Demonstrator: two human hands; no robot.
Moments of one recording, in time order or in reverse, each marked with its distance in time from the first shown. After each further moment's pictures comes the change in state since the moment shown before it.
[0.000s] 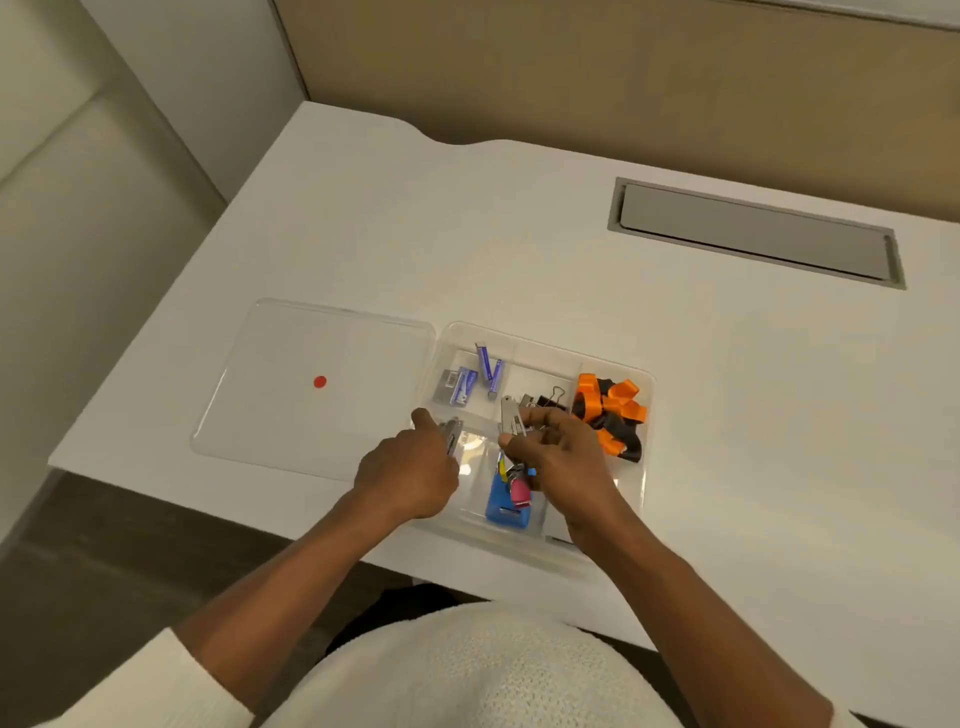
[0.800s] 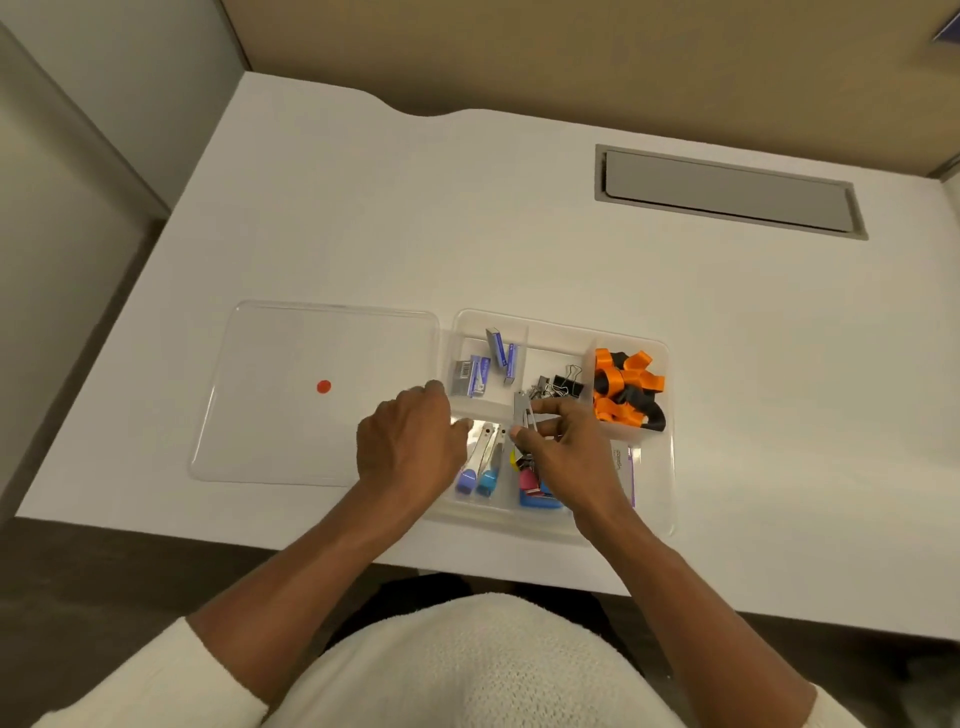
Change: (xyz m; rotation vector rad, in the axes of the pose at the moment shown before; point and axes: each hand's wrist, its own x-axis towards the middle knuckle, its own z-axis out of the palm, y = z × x) left_hand 0.025 -0.041 -0.016 0.084 0.338 0.227; right_hand 0.005 0.016 0.048 -0.214 0.239 0.050
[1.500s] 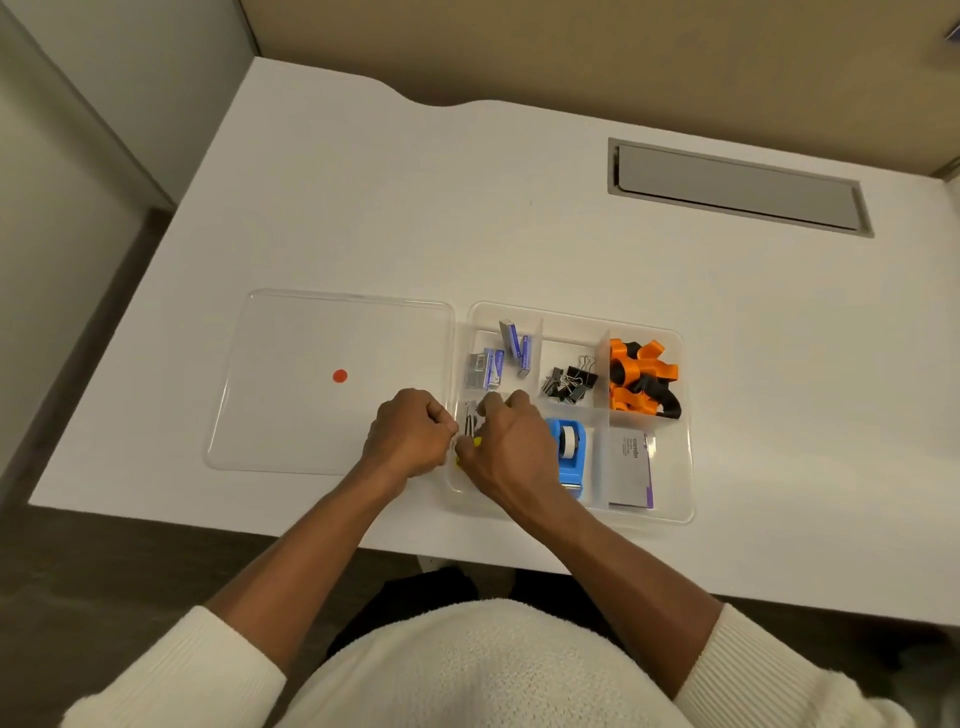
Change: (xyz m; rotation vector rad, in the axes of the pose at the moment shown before) left_hand 0.013 -0.035 0.015 -0.635 -0.300 -0.290; right_hand -0.009 -0.018 0.082 -0.775 0.029 -0.324
